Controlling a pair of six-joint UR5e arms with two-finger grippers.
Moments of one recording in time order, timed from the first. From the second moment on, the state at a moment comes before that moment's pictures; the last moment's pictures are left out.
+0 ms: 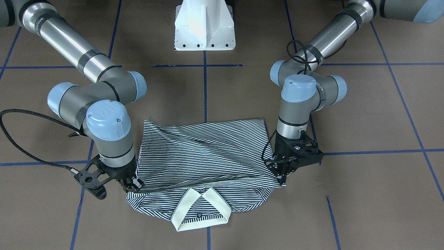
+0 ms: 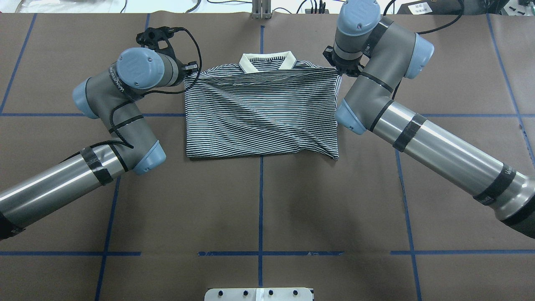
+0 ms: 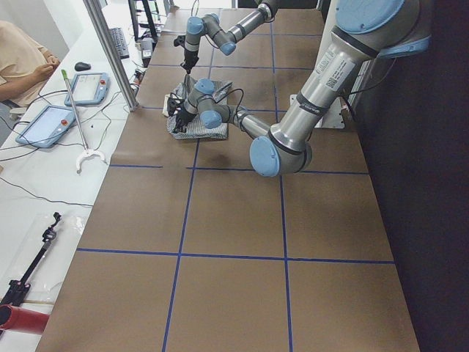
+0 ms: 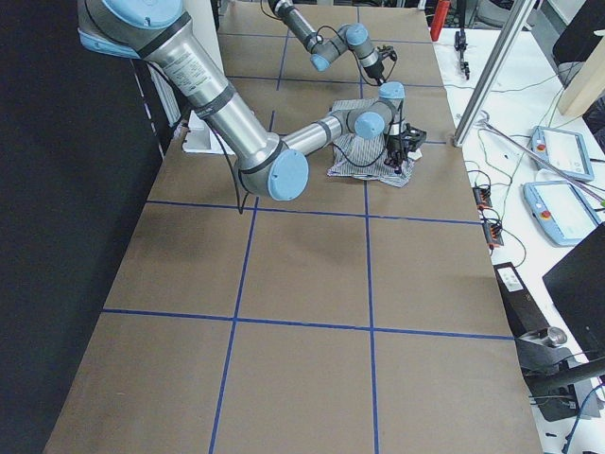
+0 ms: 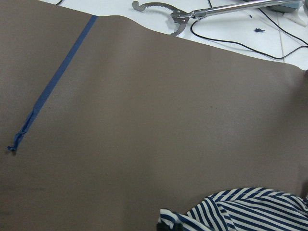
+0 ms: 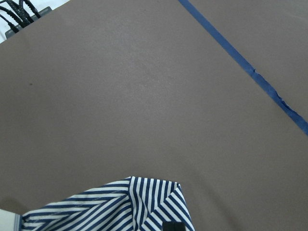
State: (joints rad) left arm -0.74 -2.26 -1.25 -2.17 -1.55 -1.34; right arm 0.83 -0.77 1.17 -1.34 1.80 1.57
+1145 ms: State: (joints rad) left arm -0.72 -2.24 -1.29 -2.18 -1.55 -1.34; right arm 0.84 -0.77 1.12 -1.25 1.77 1.55
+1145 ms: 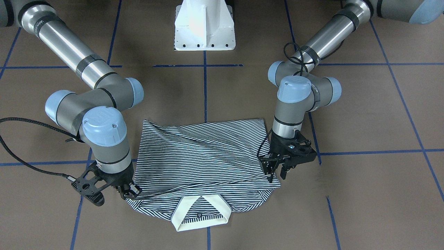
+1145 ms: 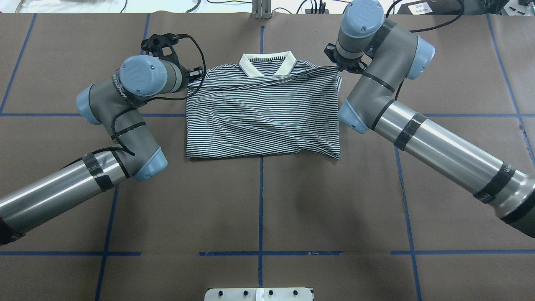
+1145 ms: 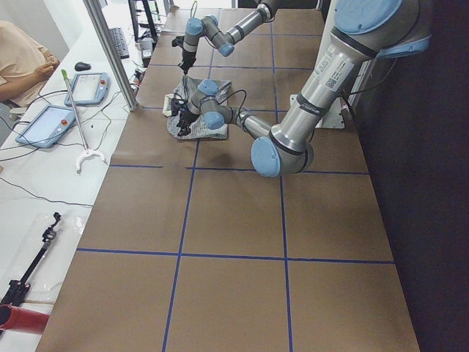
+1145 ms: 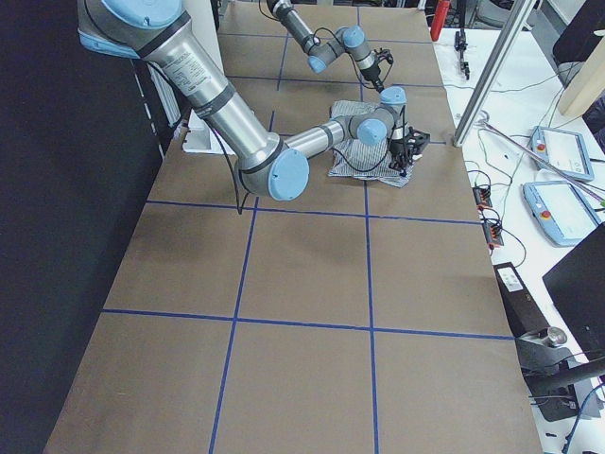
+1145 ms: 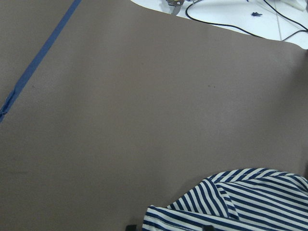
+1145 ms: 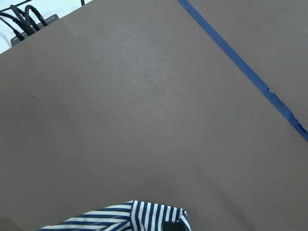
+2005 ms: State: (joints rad) left arm -0.73 -2.17 -1.44 -2.19 -1.55 -1.35; right arm 0.81 -0.77 1.12 -1.24 1.71 1.54
